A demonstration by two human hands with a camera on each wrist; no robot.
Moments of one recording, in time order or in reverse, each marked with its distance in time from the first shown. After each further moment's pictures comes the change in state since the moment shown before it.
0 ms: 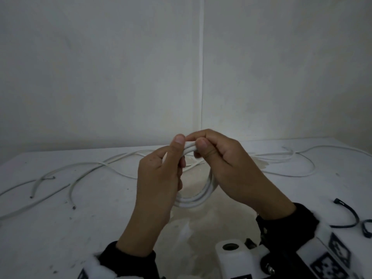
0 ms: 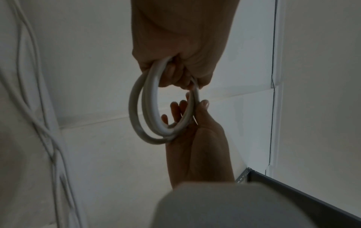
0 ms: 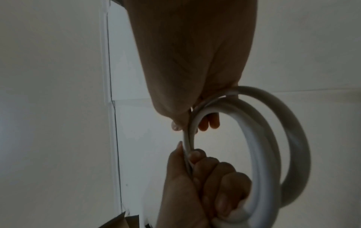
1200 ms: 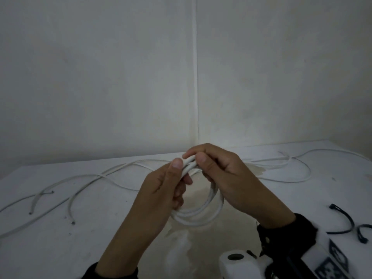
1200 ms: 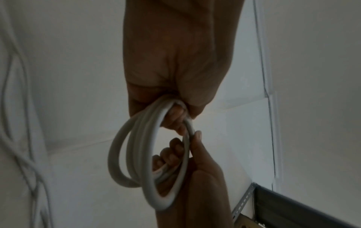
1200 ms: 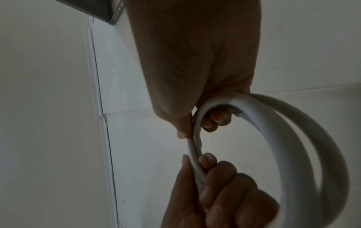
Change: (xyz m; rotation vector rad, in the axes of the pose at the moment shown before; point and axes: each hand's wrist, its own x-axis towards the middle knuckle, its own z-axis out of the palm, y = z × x) left_hand -0.001 0.008 -0.007 0.114 -0.296 -0.003; right_hand 0.000 0.000 -0.014 0.198 -0.072 0.043
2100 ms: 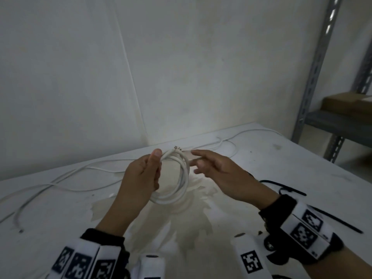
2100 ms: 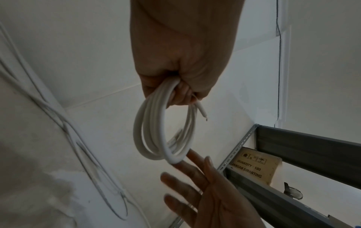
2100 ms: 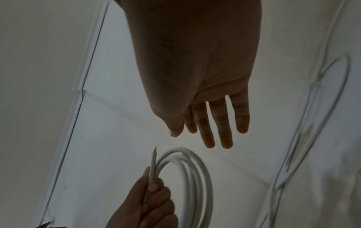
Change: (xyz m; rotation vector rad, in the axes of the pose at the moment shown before) left_hand -0.009 0.006 0.092 0.173 0.001 -0.031; right_hand -0.113 -0.010 -0.100 -0.179 0.133 0.368
